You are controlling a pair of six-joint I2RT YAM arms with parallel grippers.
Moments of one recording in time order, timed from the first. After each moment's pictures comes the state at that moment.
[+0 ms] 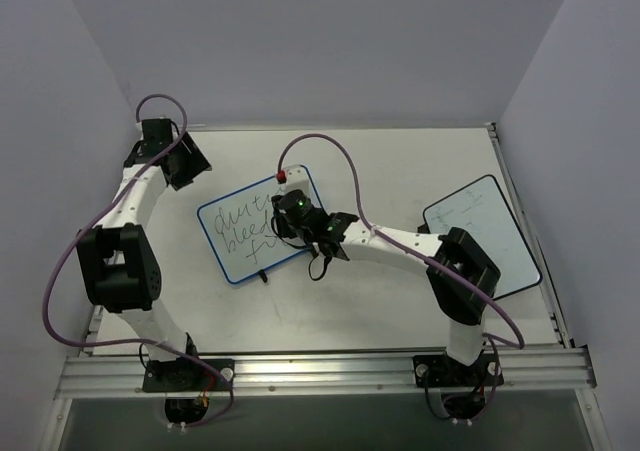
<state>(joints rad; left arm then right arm) 0.06 1.75 1.46 -0.49 0.05 -0.56 0.96 1.83 1.29 -0.06 0.37 0.42</state>
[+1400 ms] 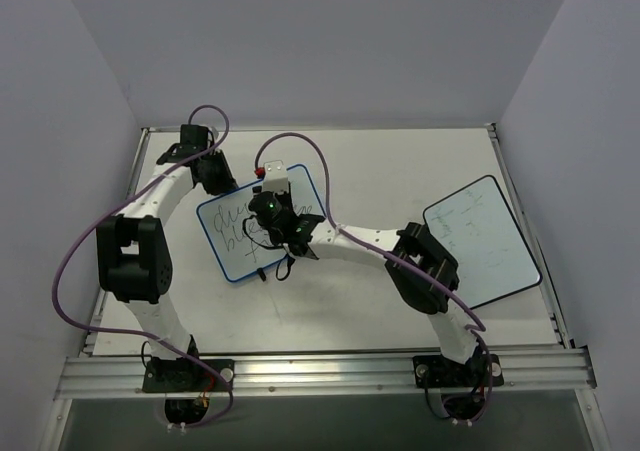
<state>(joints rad) -0.09 1.83 1.46 -0.56 0.19 -0.45 1.01 2.08 1.53 0.06 0.68 0.39</state>
